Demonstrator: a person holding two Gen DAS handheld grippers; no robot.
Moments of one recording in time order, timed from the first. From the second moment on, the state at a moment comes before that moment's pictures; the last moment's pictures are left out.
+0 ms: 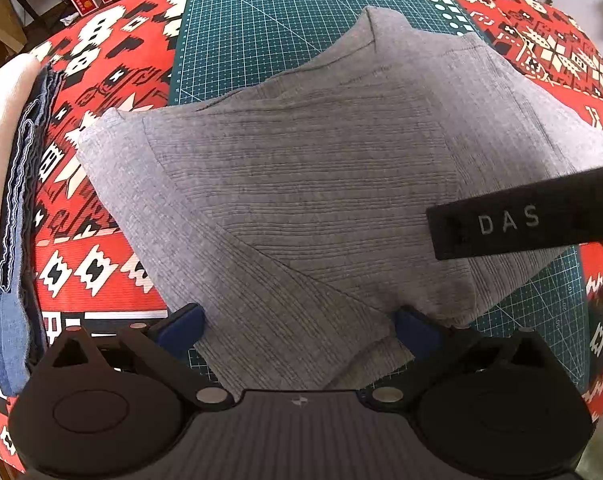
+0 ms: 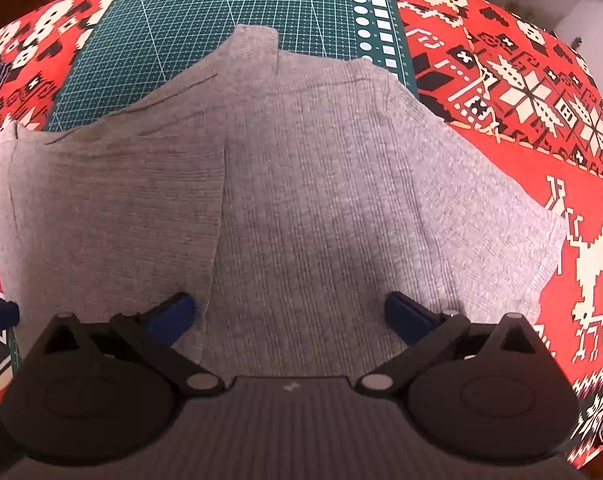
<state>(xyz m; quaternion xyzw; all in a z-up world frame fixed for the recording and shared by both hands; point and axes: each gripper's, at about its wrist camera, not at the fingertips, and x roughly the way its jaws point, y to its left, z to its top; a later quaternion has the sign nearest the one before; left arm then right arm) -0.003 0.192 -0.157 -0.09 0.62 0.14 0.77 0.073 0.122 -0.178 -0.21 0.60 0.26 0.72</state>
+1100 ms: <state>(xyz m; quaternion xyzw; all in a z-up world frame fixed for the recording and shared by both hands) -0.042 0.207 -0.106 -0.09 0.59 0.08 0.80 0.041 0.087 -0.118 -0.21 0.57 0.33 0.72</state>
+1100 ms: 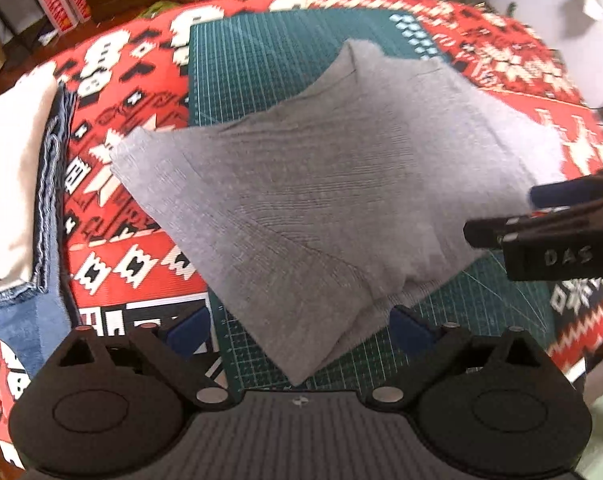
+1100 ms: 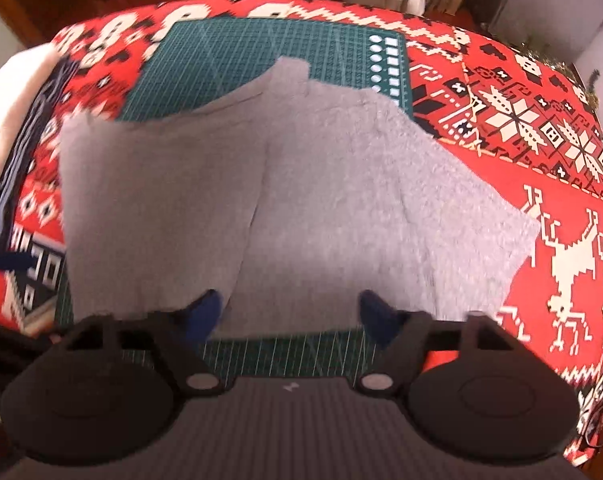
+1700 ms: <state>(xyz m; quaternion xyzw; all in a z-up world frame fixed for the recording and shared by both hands) -0.042 0.173 -0.118 -0.04 0.52 -0.09 0.85 0.021 0.116 -0.152 -0.18 0.62 0.36 0.67</state>
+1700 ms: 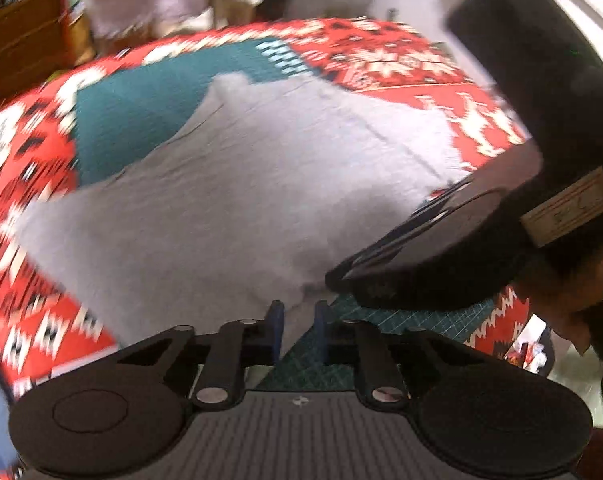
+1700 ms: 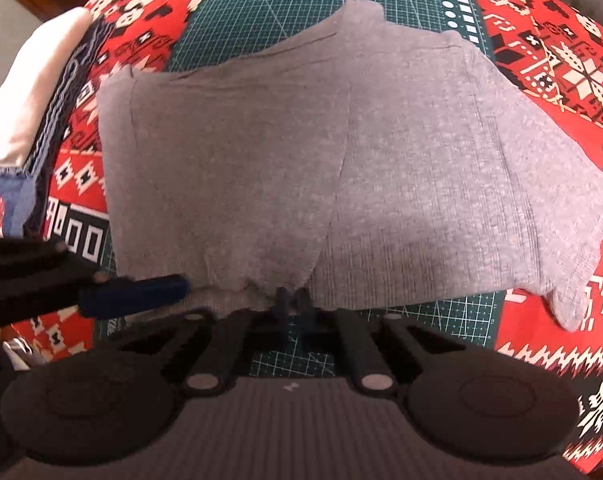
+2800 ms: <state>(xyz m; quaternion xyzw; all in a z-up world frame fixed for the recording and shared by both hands) -0.048 0.183 -0.134 -0.03 0.55 -0.11 0.83 0.020 0.131 -0.158 -0.15 0.62 0.38 0.67</state>
